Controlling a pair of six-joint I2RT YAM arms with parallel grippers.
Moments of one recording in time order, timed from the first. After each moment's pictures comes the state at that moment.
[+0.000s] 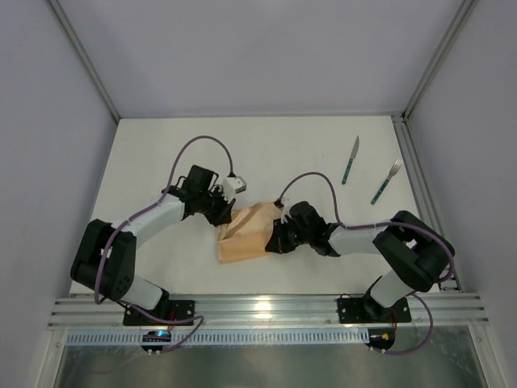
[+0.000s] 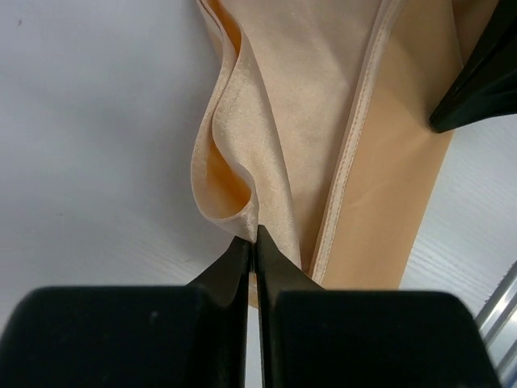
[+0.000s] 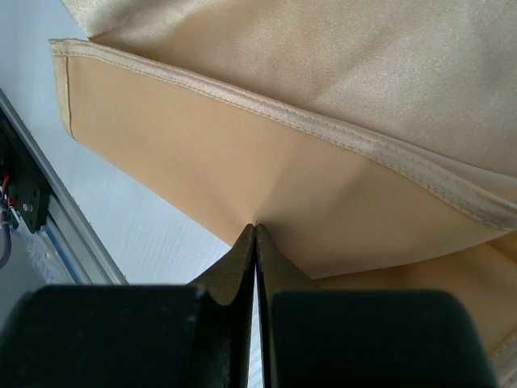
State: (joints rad) left arm -0.43 1.50 0.89 -0.40 0.48 0.35; right arm 0.77 1.56 0.52 0.33 -0.35 0.55
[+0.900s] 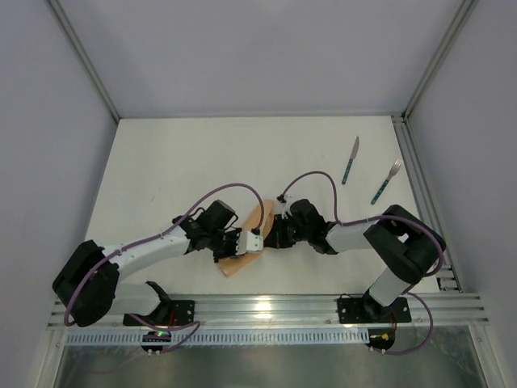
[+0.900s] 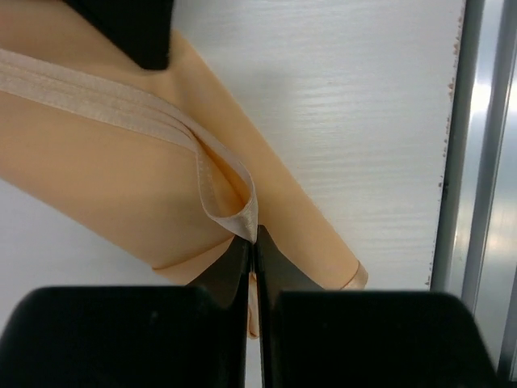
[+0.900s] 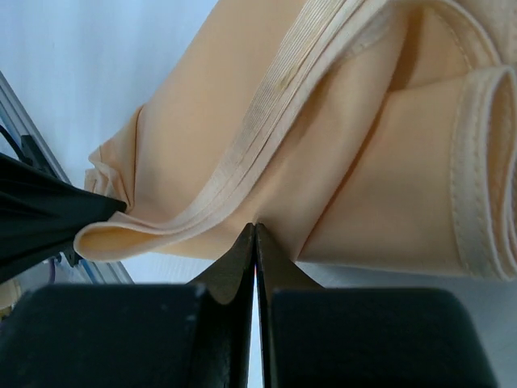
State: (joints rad) left arm -0.75 1.29 0.68 -0.46 0.43 0.72; right arm 0.73 1.63 0.54 0.42 -0.36 0.67
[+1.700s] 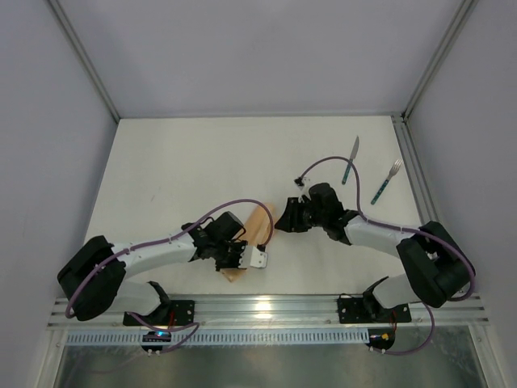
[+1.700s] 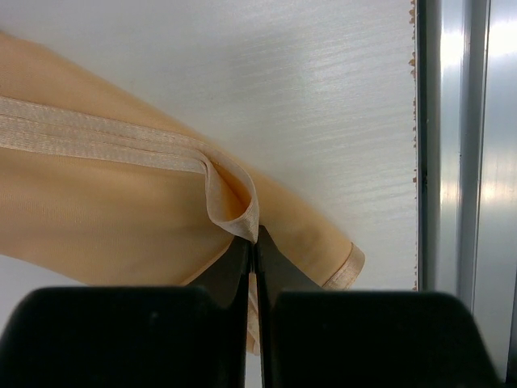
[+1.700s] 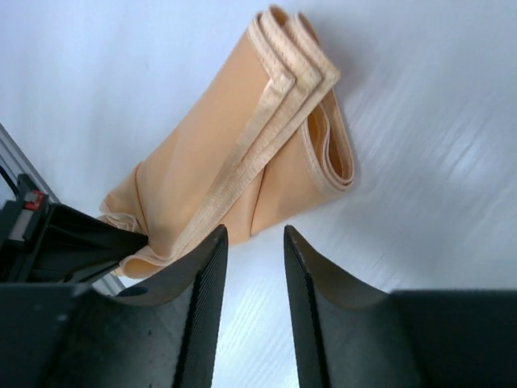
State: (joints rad) left arm -0.88 1.34 0.64 -0.45 0.37 0.79; right arm 0.58 1.43 0.57 0.19 -0.37 0.56
